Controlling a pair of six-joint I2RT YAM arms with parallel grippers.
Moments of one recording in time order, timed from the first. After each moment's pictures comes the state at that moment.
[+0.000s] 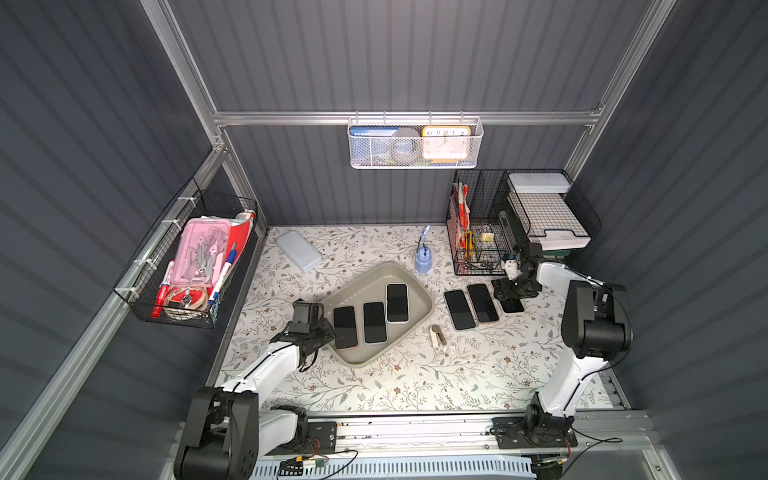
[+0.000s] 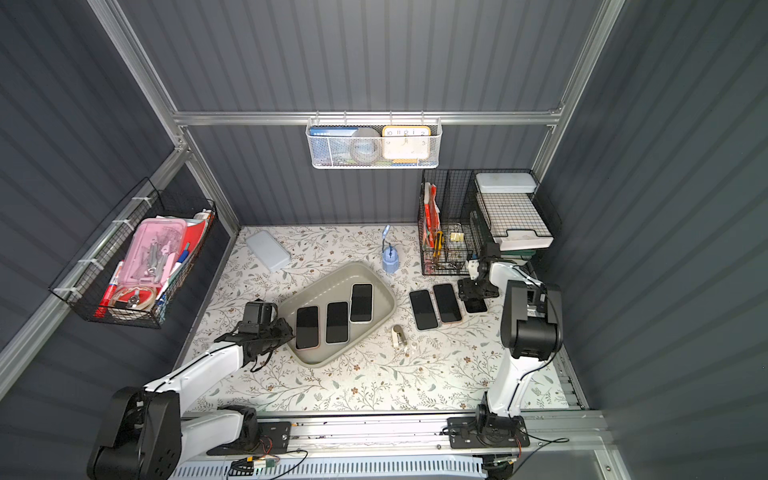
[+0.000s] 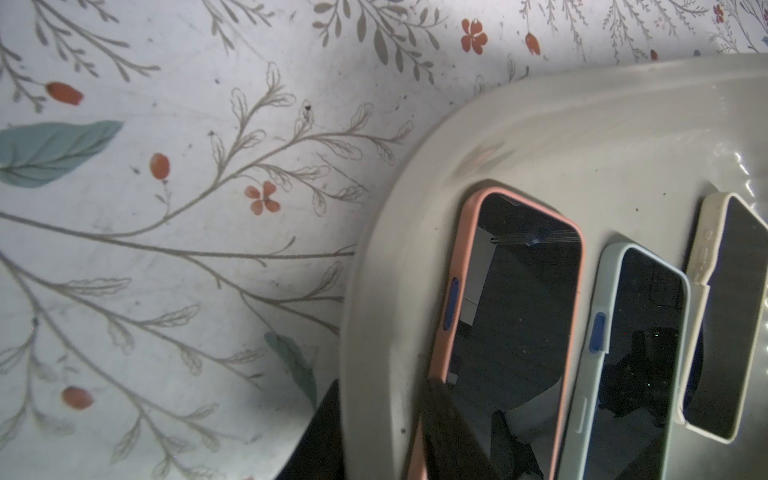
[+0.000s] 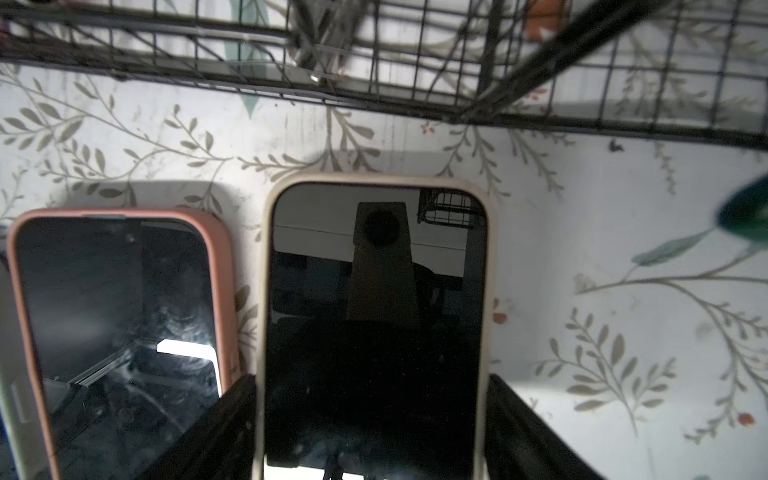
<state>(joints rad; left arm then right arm) -0.17 1.20 0.46 -0.23 0.03 -0.60 -0.13 1.91 1.24 -0.60 -0.09 -0.22</state>
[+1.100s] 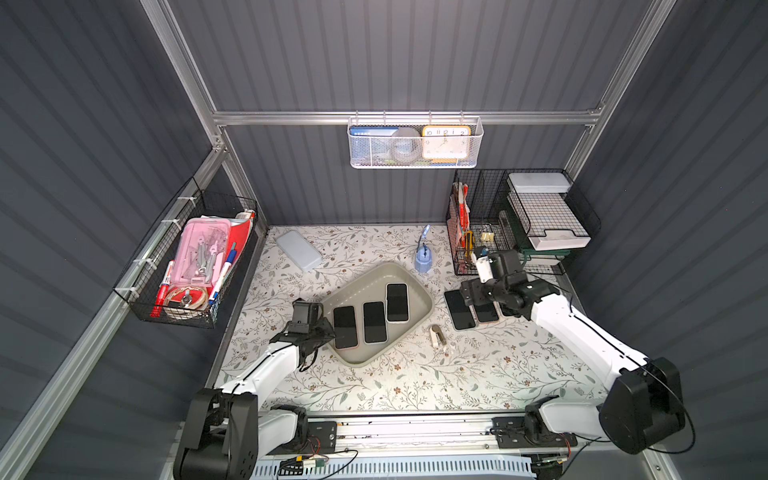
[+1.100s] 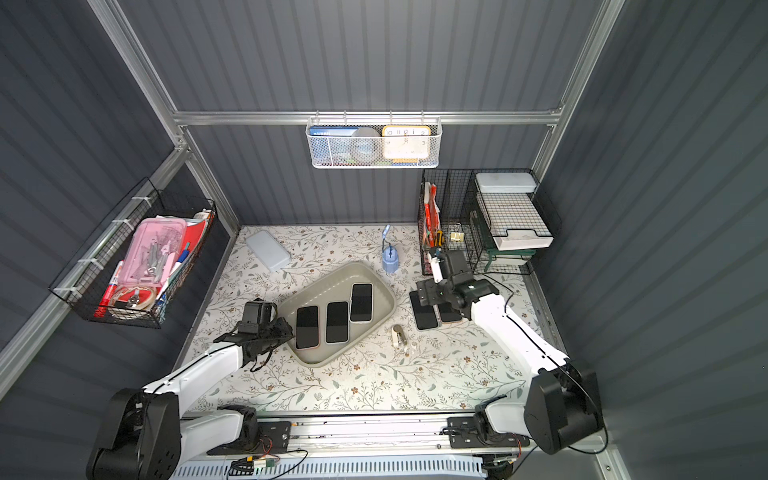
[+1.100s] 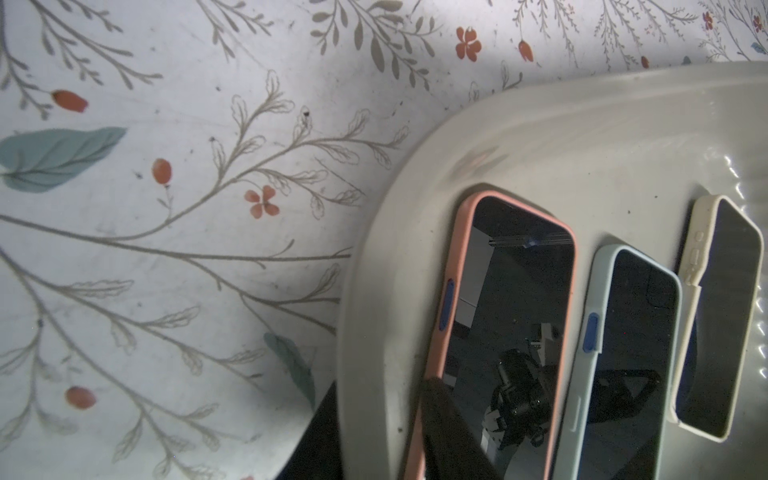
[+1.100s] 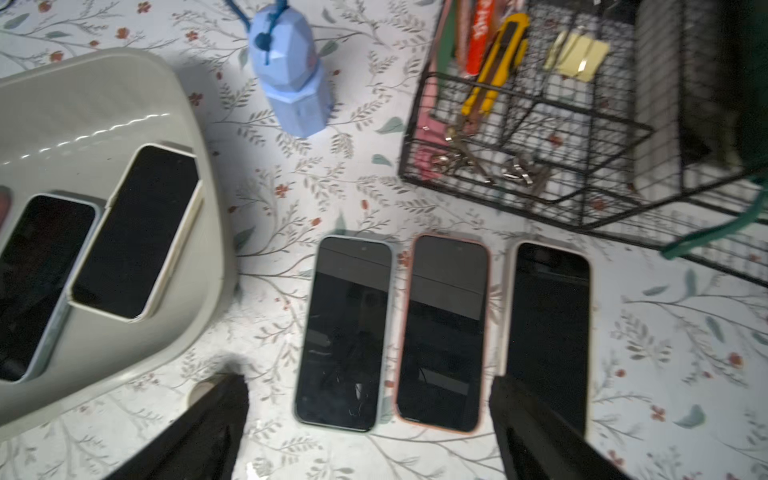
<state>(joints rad) -0.17 1.19 0.46 -0.23 0.03 -0.60 0.37 1.35 1.03 -0.55 0.06 0.08</state>
